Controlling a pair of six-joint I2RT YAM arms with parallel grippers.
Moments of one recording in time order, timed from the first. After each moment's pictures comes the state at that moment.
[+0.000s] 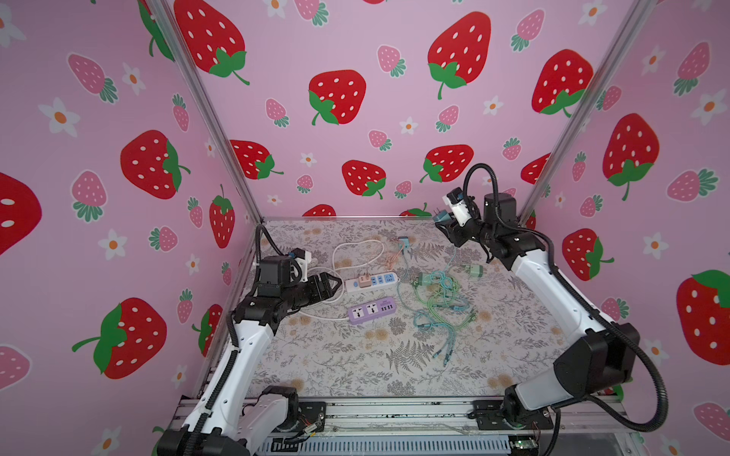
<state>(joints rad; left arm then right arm) -0.07 1.01 0.91 -0.61 0.54 -0.45 0.38 1.49 1.47 -0.37 -0.34 -0.34</state>
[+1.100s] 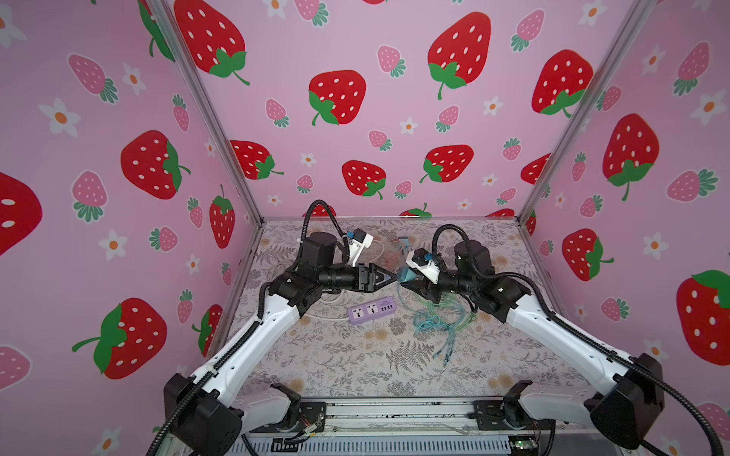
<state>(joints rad) -0.46 1.24 1.15 -0.41 0.82 -0.52 0.75 1.26 1.06 -0.26 -0.47 -0.41</state>
